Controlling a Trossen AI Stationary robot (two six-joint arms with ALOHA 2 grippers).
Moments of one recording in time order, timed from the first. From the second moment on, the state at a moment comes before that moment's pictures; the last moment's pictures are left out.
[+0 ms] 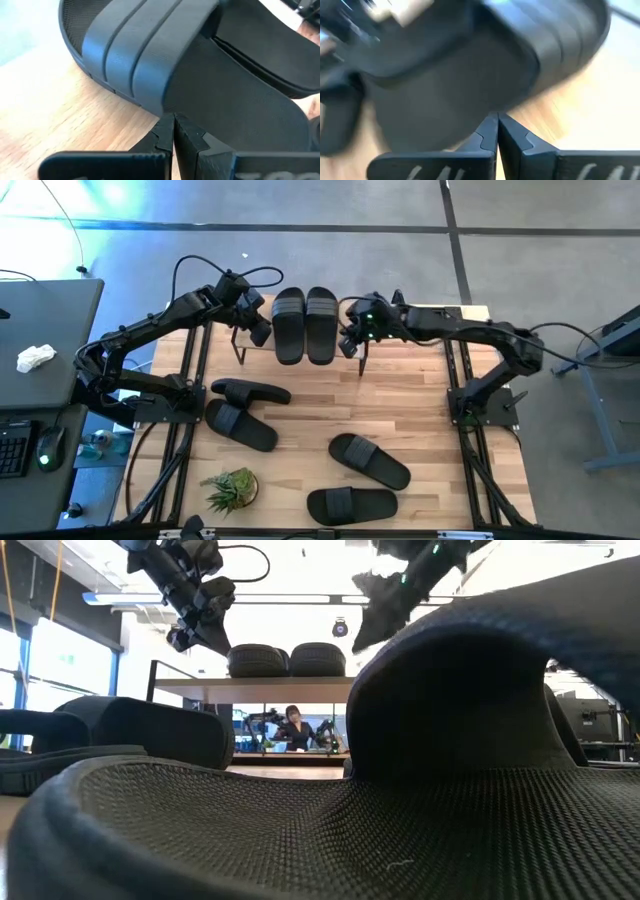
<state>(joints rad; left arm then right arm) 0.83 1.24 1.05 -0.67 0.20 -0.08 -0.36 1.56 1.25 -0.43 0.03 0.27</state>
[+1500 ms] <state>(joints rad) 0.83 1.30 1.16 -0.72 0.16 -0.08 -0.38 1.48 1.26 -0.55 0.03 0.19</state>
